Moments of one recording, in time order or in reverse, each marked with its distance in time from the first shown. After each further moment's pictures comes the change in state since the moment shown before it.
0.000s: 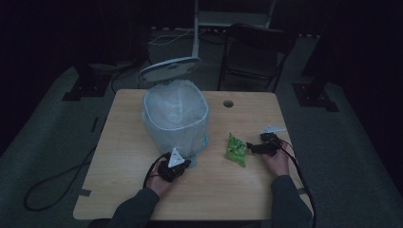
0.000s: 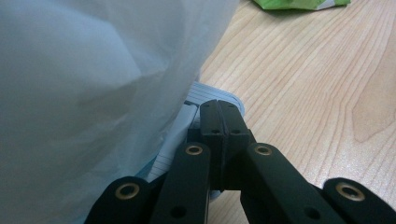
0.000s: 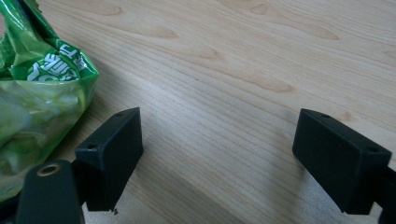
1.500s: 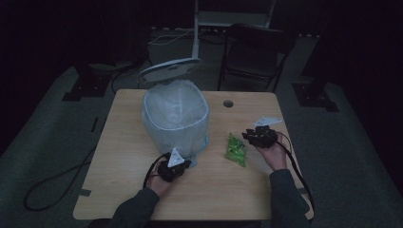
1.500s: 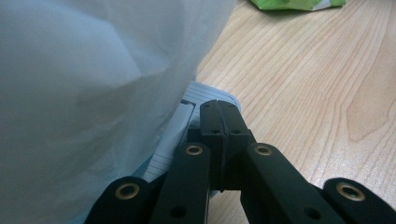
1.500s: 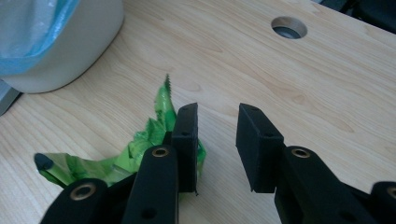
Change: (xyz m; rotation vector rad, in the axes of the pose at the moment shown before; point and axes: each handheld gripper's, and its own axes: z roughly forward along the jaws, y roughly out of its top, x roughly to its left) left arm 0.000 0.000 0.000 0.001 -0.014 -0.007; right arm 0.046 0.059 -0.044 -0.044 0.094 -0.135
